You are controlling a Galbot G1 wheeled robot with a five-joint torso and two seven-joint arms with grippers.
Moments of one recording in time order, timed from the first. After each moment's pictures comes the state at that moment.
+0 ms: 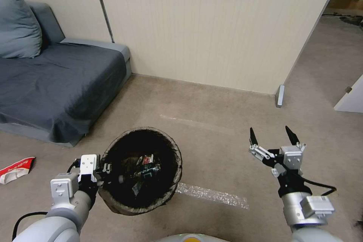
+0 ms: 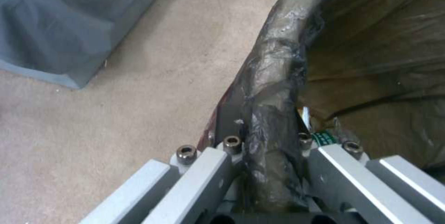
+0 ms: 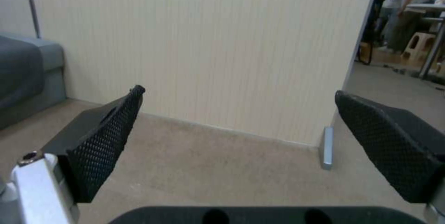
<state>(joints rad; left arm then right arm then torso) 1.81 -1.33 -0.73 -2.50 -0.41 0.74 -0.17 -1.86 1.38 0.53 2.37 0.03 0.05 0.16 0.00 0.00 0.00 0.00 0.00</state>
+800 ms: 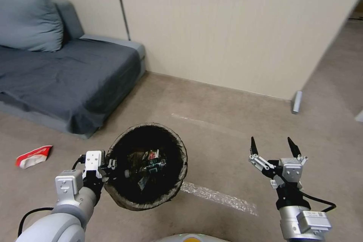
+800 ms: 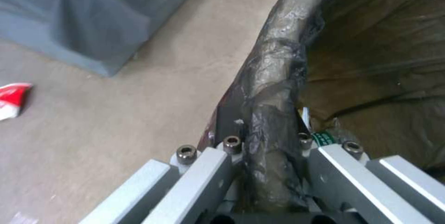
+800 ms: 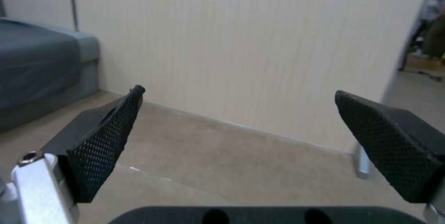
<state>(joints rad) 1.78 -1.38 -0.71 -2.50 -0.34 0.74 -0.10 -1.91 1.47 0.52 2.34 -0.06 0.11 0.16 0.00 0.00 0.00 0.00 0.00</state>
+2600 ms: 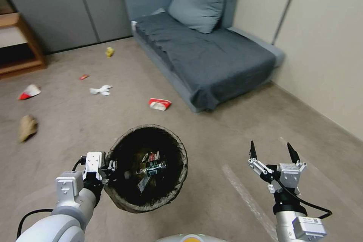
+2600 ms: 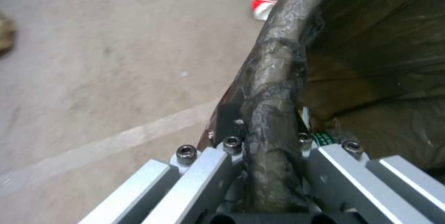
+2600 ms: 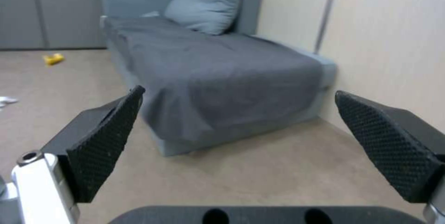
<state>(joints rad) 1.79 -1.37 -0.71 -2.50 -0.34 0.74 -0.09 -1.93 1.48 0.50 2.33 -0.08 0.13 0.21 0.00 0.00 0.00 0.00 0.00</state>
